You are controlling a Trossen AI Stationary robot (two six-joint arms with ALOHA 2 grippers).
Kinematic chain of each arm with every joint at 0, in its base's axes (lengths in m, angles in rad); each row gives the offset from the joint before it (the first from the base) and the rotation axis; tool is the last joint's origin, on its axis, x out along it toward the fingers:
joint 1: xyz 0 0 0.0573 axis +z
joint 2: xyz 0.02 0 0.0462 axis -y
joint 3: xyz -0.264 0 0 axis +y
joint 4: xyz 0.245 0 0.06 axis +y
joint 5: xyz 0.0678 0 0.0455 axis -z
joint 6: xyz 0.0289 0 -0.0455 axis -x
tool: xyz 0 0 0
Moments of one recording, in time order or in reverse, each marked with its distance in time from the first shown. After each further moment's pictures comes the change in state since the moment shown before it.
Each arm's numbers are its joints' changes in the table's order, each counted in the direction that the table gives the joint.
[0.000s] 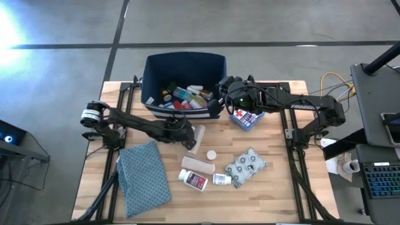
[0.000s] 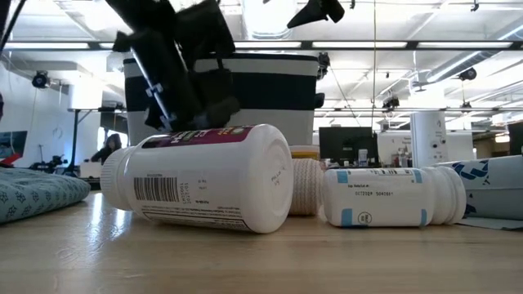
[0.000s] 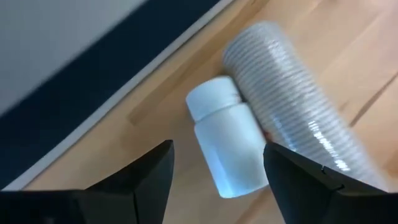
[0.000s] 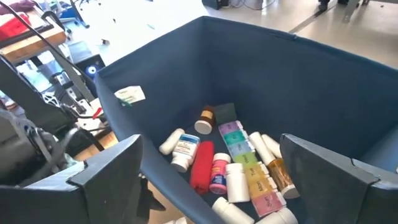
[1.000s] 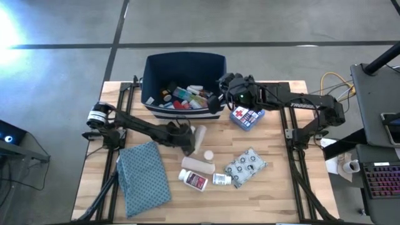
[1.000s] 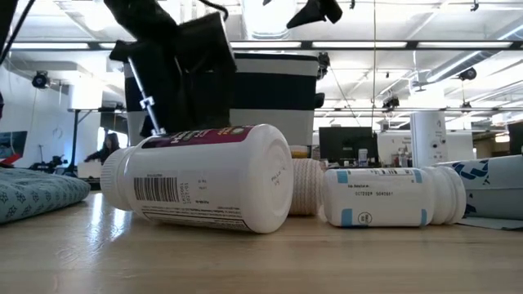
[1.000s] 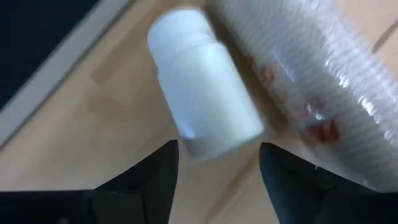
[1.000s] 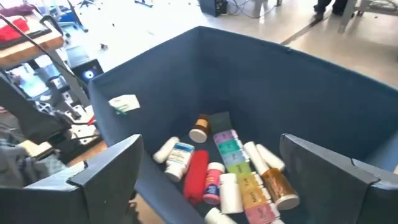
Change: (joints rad) left arm -0.030 -0.081 -0.009 0.043 0.079 -0.008; right arm -0.031 0.000 -0.002 -0.031 -0.008 0.047
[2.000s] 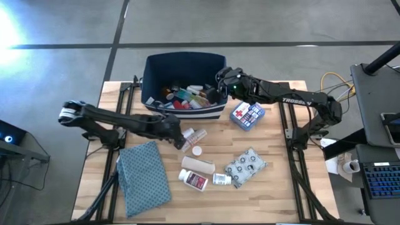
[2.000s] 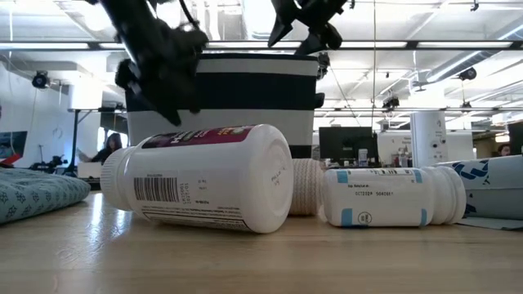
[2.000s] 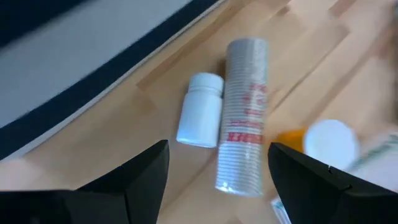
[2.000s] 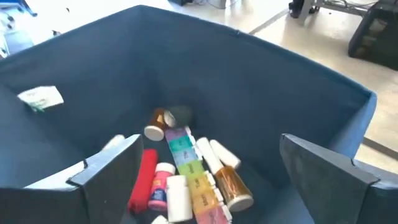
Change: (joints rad) left arm -0.006 0.355 -0.006 0.196 0.036 0.113; right arm -0.147 -0.032 0.092 -0.068 -0.008 0.068
